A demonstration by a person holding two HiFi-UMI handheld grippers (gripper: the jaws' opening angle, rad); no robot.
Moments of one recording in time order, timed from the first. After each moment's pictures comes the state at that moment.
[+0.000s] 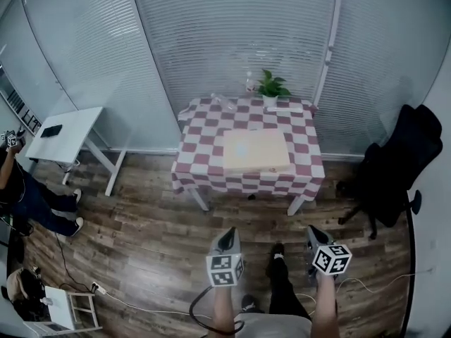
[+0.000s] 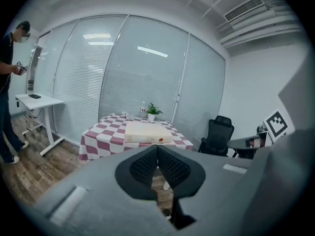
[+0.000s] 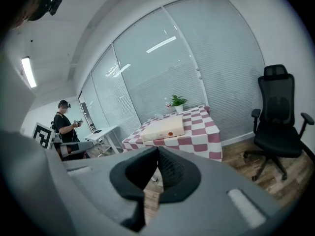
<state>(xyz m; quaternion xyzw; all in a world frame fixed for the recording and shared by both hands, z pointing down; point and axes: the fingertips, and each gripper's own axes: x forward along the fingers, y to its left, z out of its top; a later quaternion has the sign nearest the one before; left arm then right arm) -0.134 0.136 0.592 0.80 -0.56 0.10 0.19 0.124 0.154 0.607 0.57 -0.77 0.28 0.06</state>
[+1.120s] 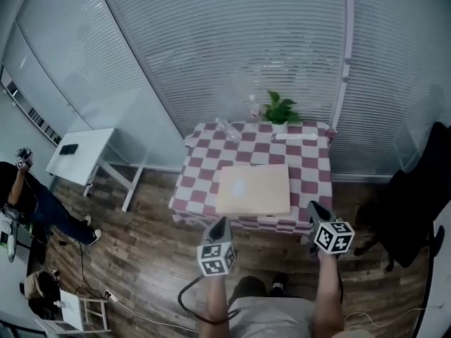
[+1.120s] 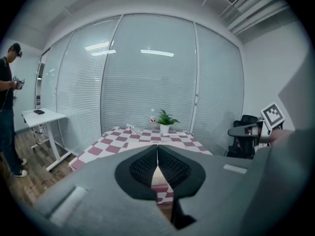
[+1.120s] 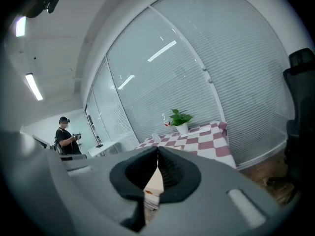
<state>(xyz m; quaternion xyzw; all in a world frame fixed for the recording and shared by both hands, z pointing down) -0.083 -0.102 0.567 0.75 -0.63 0.12 0.15 0.207 -0.148 0.578 0.52 -0.82 0.25 0.00</state>
